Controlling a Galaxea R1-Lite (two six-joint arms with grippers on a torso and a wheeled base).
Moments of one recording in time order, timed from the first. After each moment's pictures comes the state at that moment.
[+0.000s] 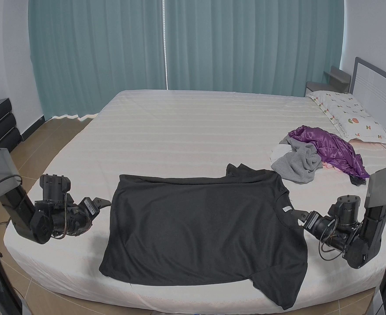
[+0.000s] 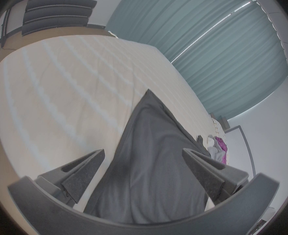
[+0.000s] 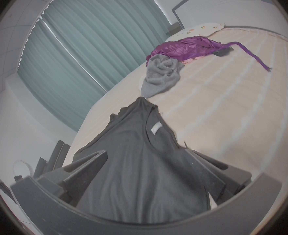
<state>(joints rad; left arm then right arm) -0.01 2.06 -0.59 -0.79 -0.19 -0.77 0.15 2.23 -0.28 -1.44 0.00 0.71</state>
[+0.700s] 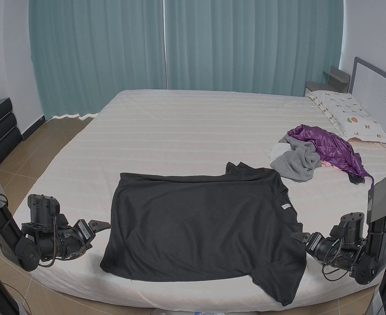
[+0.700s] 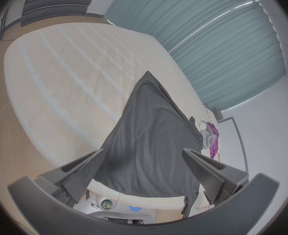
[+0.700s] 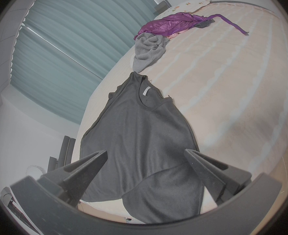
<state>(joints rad) -0.05 1.90 -0.27 -0.92 -0.27 -0.79 0.21 2.22 -0.02 -1.55 0.07 0.85</state>
